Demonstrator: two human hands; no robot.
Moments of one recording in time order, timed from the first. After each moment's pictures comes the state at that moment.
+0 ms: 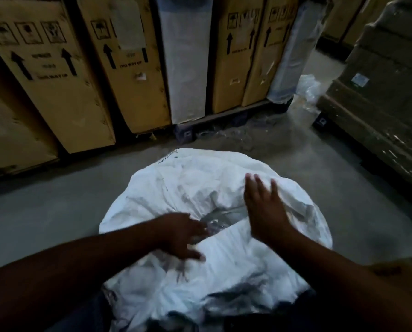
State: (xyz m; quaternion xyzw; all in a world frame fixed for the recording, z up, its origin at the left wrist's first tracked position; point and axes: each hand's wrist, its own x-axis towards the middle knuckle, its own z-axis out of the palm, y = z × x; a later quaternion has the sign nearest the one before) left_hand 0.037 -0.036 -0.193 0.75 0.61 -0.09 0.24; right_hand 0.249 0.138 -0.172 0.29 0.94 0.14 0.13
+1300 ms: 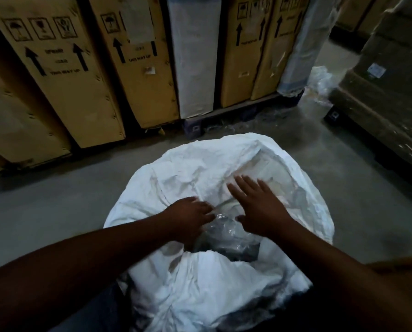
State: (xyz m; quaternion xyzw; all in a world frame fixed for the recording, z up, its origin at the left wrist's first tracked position) left_hand 0.033 -0.035 -0.194 0.77 0.61 -0.15 0.07; right_hand 0.230 0.126 -0.178 0.22 0.97 0.02 0.06
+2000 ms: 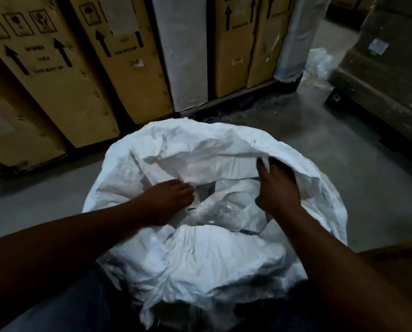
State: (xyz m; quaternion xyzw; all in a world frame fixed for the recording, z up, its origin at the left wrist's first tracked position) left_hand -0.004 -0.041 -0.183 0.81 0.55 -0.17 -0.07; right_hand 0.252 0.153 -0.176 0.42 0.91 0.02 -0.01
